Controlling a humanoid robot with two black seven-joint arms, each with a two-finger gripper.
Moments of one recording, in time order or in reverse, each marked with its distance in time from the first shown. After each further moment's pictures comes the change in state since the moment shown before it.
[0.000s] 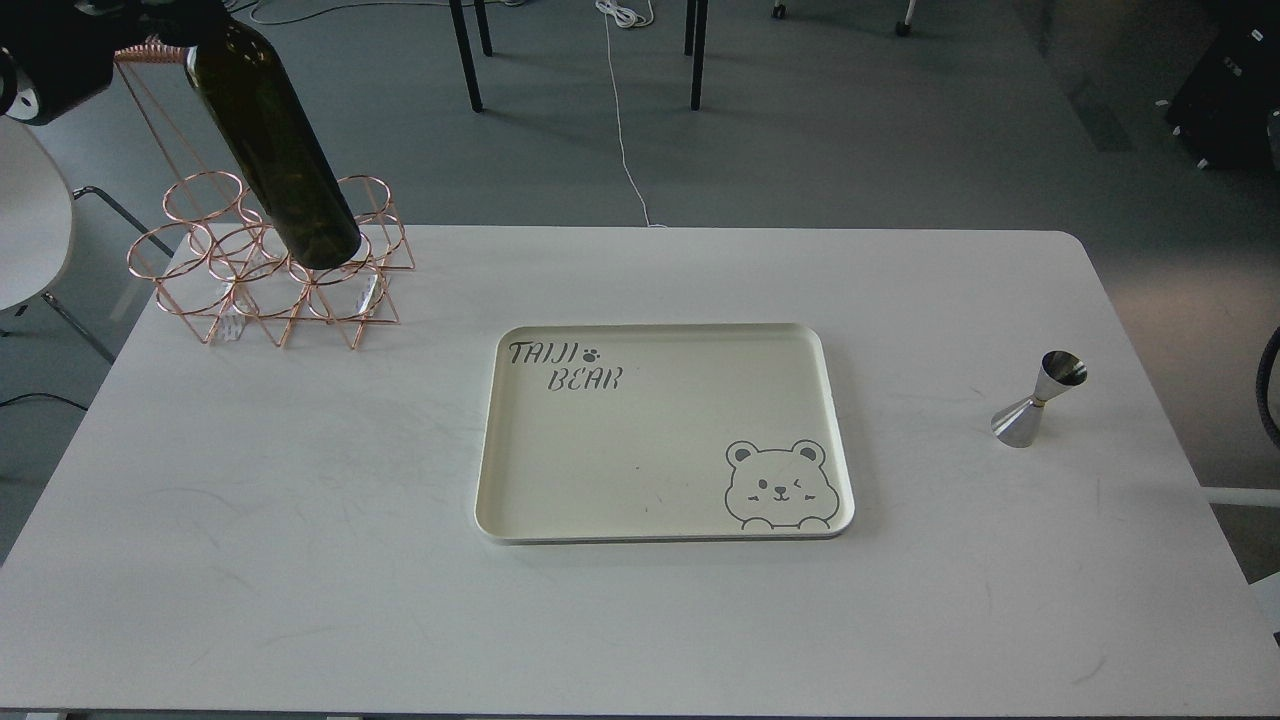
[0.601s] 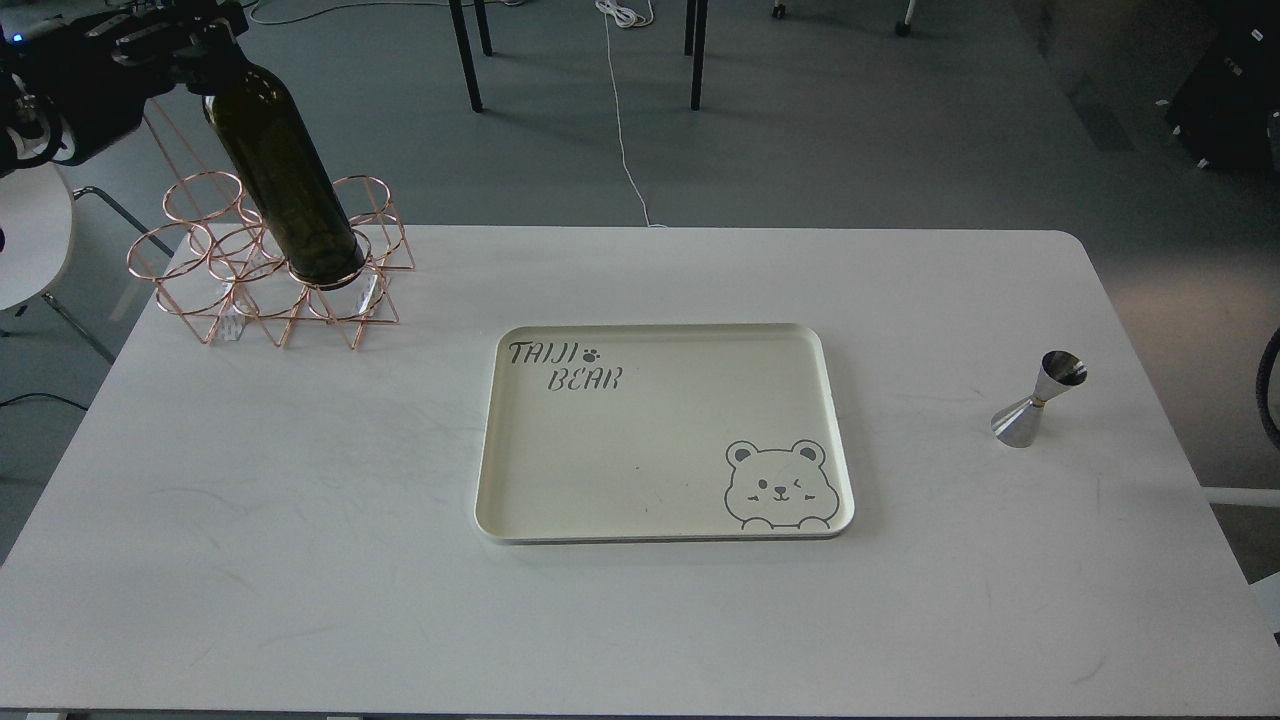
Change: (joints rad) left arm 0.002 -0.020 0.081 0.033 -0.003 0.048 0.001; right arm -0.002 0.000 0.000 0.000 0.000 0.000 0.000
